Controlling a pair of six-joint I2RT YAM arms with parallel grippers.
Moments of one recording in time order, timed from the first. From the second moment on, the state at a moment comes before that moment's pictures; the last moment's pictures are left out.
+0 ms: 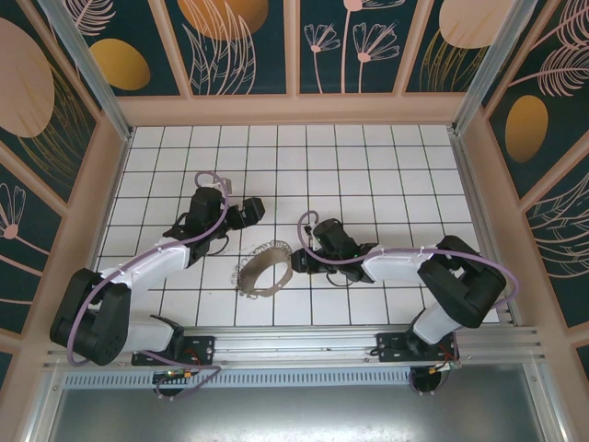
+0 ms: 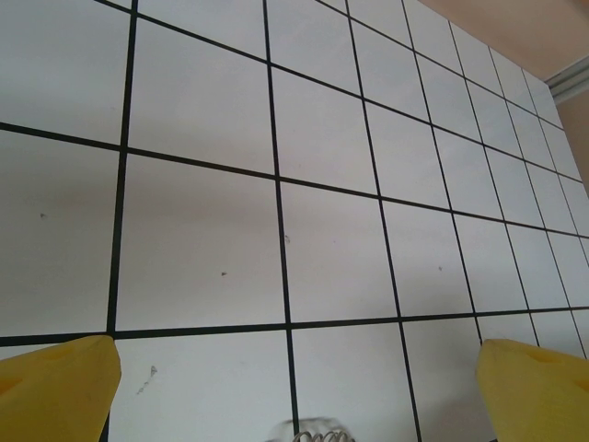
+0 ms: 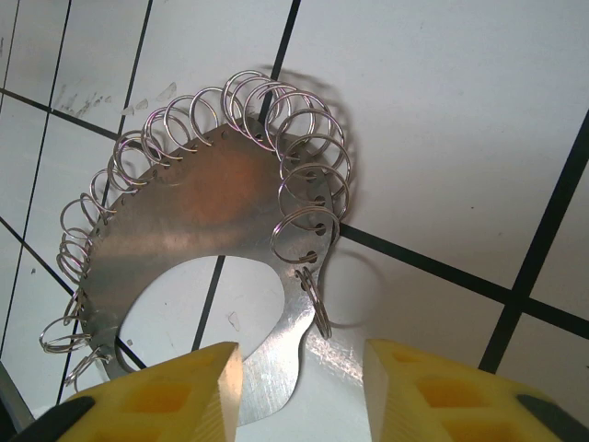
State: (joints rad) left arm -0.42 1.33 0.65 0.10 0.14 -0.66; right arm 0.85 1.55 0.61 0.14 -0.24 0.68
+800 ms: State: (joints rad) left arm -0.43 1.33 0.65 0.10 0.15 -0.66; right arm 0.85 1.64 0.64 0.18 -0.26 0.68
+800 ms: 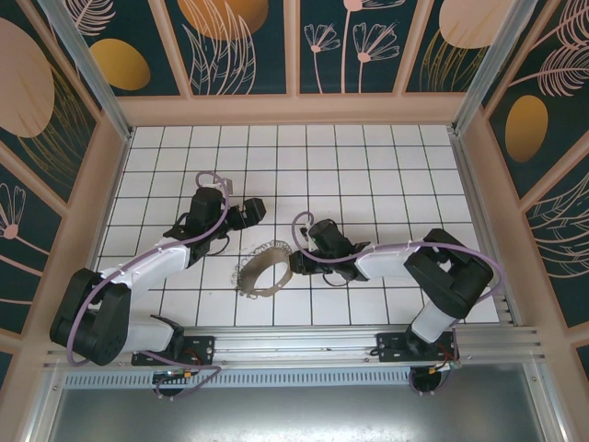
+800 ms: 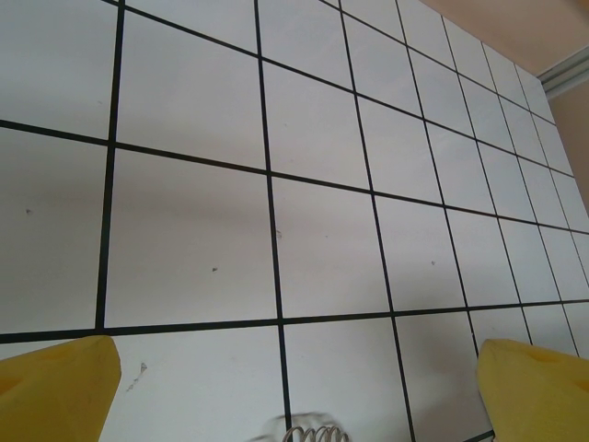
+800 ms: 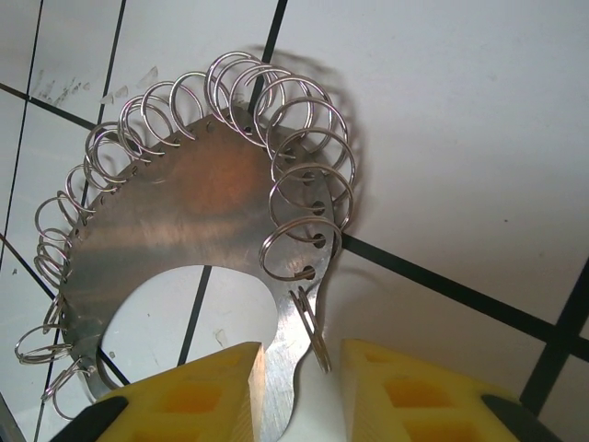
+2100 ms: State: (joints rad) left arm -0.43 1.24 0.86 0.17 0.59 -0.55; right arm 0.48 1.39 0.73 0.53 -0.72 0.36
